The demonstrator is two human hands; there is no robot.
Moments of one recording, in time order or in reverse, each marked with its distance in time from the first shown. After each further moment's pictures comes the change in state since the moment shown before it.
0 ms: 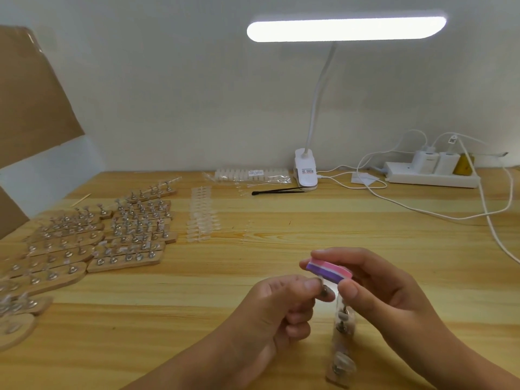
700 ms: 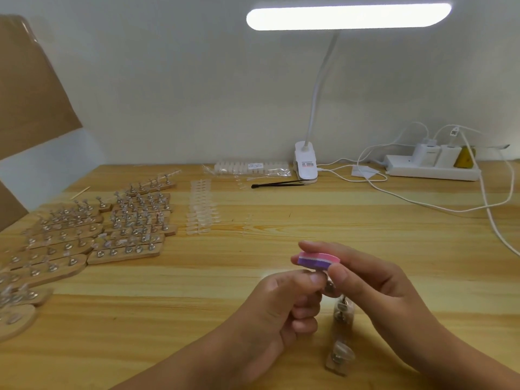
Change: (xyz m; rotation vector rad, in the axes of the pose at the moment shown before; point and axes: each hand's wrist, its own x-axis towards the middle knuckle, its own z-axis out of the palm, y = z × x) left_hand -0.001 -0.002 0.007 -0.015 0.004 -0.002; right_hand 0.002 -0.003 0.007 0.060 -0.041 0.011
